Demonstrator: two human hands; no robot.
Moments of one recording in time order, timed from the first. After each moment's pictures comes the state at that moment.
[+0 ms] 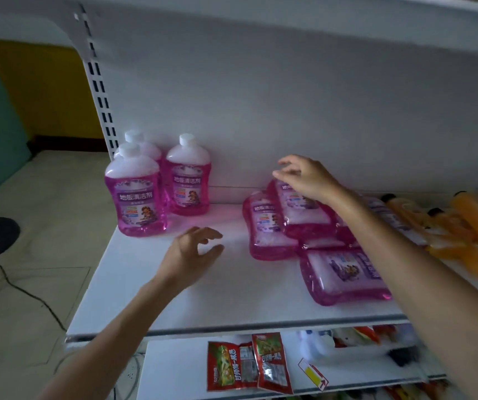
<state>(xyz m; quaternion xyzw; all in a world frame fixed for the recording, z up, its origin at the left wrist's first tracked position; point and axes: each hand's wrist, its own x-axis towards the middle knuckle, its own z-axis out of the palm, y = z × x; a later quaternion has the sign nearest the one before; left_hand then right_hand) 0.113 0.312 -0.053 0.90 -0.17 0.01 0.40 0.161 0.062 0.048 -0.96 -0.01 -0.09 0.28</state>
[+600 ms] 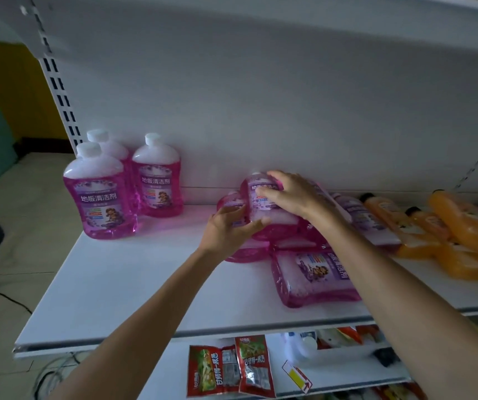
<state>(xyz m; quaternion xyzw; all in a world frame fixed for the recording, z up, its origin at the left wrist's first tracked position) 0.125 0.200 -0.026 0.85 -0.15 -0.07 0.51 0.150 0.029 0.025 -0.96 0.00 -0.09 0.25</state>
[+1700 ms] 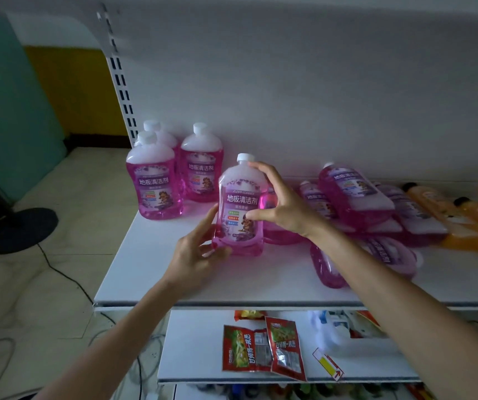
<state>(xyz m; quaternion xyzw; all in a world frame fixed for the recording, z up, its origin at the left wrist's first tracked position) 0.071 0.318 -0.063 0.77 -0.18 0.01 0.61 0.111 0.115 0.001 -0.83 -0.18 -0.01 0.53</state>
